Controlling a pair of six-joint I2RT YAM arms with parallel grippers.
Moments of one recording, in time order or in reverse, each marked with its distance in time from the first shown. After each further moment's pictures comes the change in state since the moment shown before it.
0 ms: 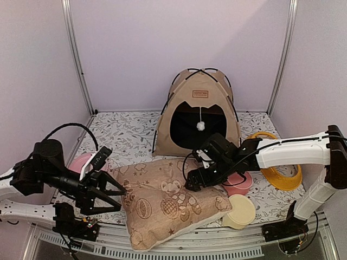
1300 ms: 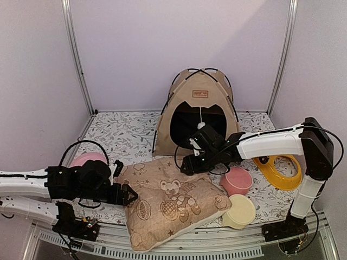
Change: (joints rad) left arm 0.066 0.297 -0.178 -0.072 -0.572 -0.395; right arm -0.098 0.222 0.132 0.167 0.033 -0.034
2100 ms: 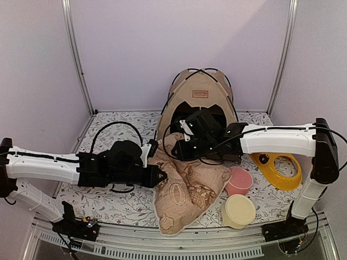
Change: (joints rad) left arm -0.018 0.430 0.281 0.408 0.015 0.167; right arm 0.095 -0.051 0.174 0.008 0.071 -0.028
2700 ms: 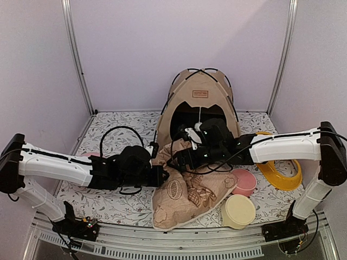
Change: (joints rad) left arm 0.000 0.134 -0.008 0.103 -0.119 -0.102; right arm -0.043 -0.095 -0.255 0.268 -0.249 -0.070
